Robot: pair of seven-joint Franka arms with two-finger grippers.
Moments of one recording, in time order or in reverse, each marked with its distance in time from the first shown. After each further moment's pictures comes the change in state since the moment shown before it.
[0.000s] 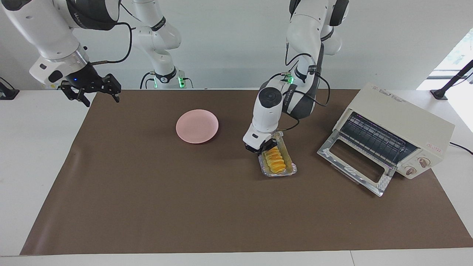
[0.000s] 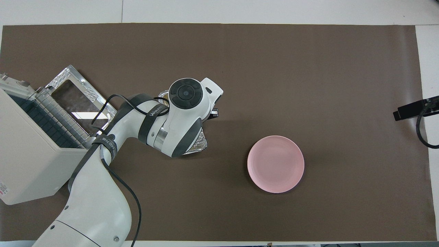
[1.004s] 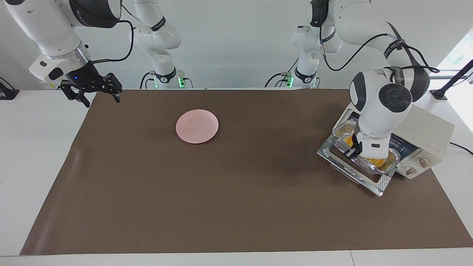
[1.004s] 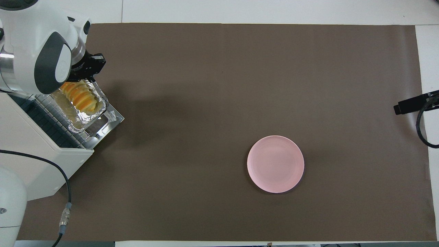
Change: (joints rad) left arm 0.252 0.001 0.263 0.214 0.098 -0.328 0.000; right arm -0.013 0.002 0.028 0.004 0.000 0.018 0.000
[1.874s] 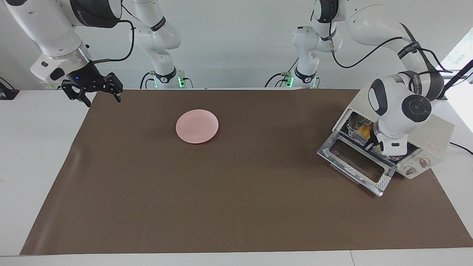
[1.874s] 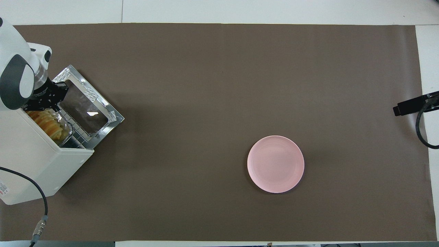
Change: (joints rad) left arm 0.039 -0.078 0.041 -0.213 0.082 0.001 0.001; right arm 0.000 0.000 0.004 0.000 0.000 -0.010 0.000
